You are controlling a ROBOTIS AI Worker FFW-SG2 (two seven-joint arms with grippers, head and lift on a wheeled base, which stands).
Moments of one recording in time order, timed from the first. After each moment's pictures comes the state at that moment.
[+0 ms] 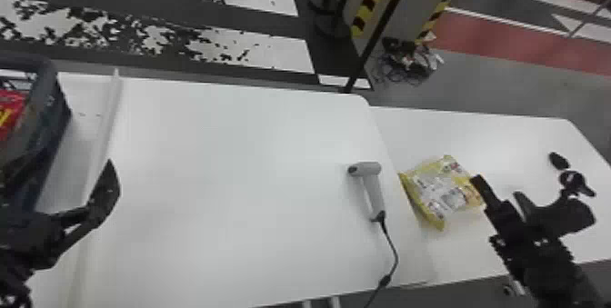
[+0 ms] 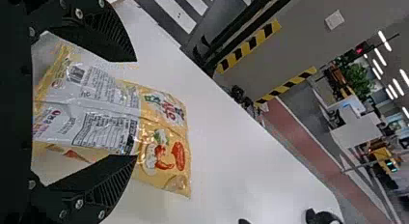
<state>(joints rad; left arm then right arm) 0.47 0.11 -0.06 -1.81 0.10 -0.17 -0.19 0.12 -0.31 -0.79 -1.32 -0.76 0.45 0.12</state>
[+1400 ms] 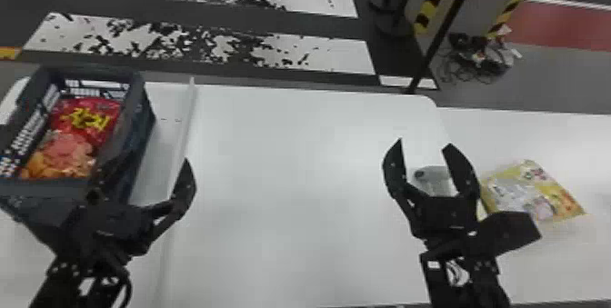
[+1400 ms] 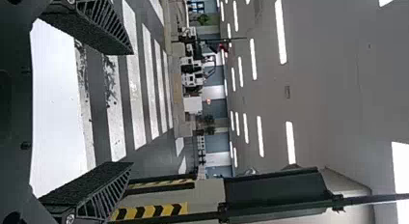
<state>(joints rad) 0.48 0.11 -0.07 -1.82 0.10 -0.18 -0.15 0.53 -0.11 -0.01 -1.84 -0.19 -0.37 -0.01</state>
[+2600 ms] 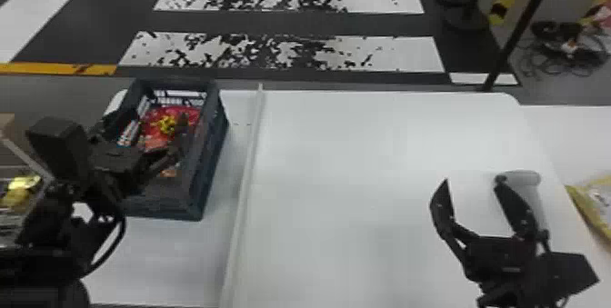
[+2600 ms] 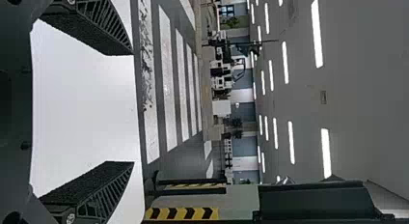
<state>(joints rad) 0.37 0.16 0.21 -2.05 0.12 0.25 -0.27 0.53 -0.11 0.06 -1.67 -0.14 -0.42 -0.05</state>
